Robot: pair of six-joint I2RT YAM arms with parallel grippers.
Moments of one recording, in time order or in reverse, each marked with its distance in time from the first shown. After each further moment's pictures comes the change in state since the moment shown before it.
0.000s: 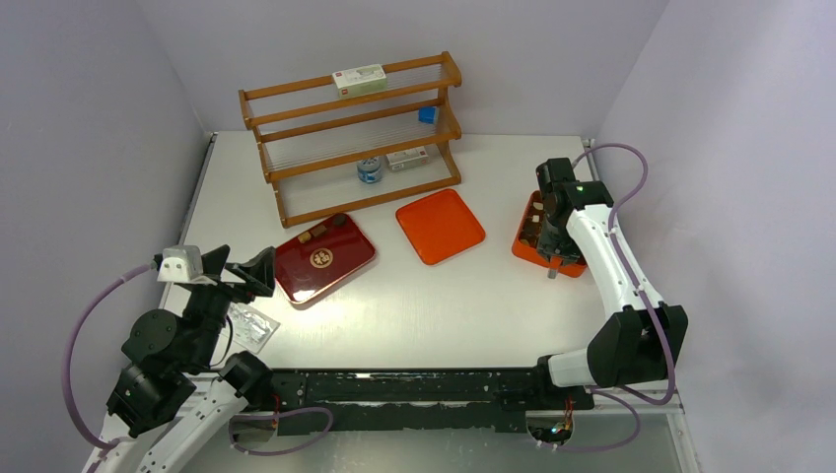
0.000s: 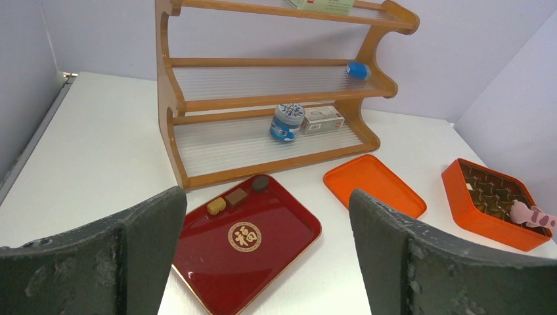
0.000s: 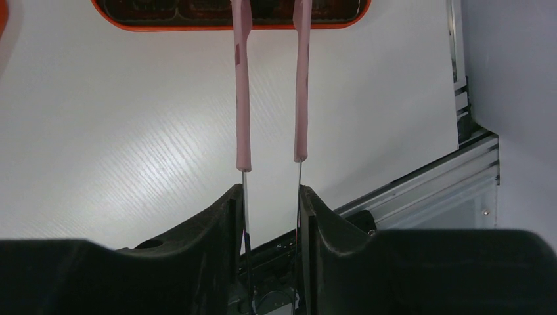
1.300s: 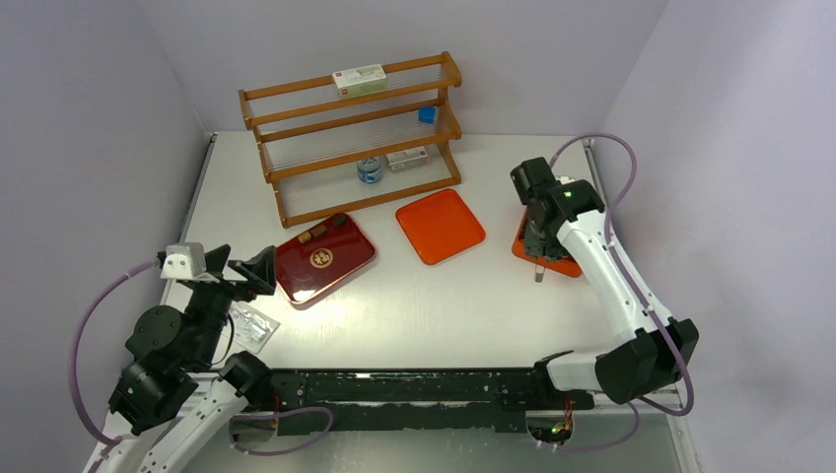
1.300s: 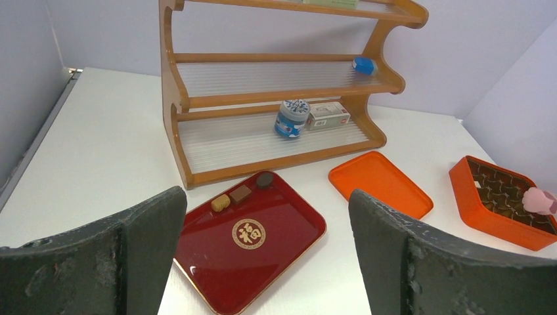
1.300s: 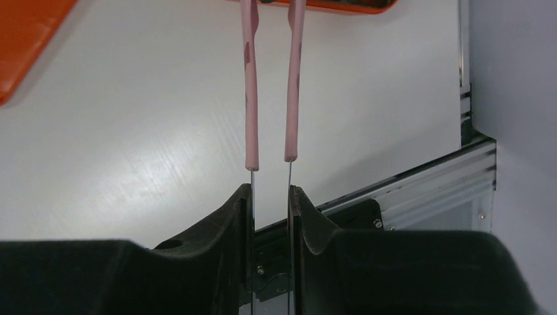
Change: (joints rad) left arm 0.018 0.024 0.002 -0.005 0.005 0.000; right arm 0.253 -0.061 0.118 -0.139 0.064 0.129
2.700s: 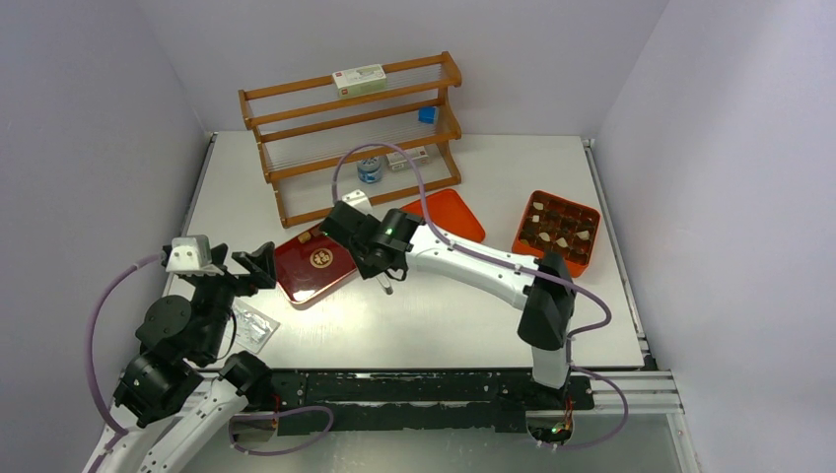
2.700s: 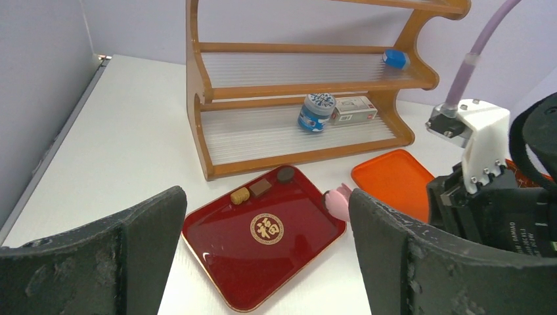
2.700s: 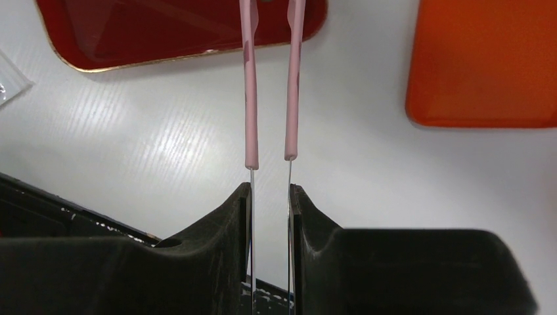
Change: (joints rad) left arm 0.028 0.044 0.004 -0.010 -0.055 -0.001; right arm 0.761 0.575 0.402 0.392 -0.071 -0.063
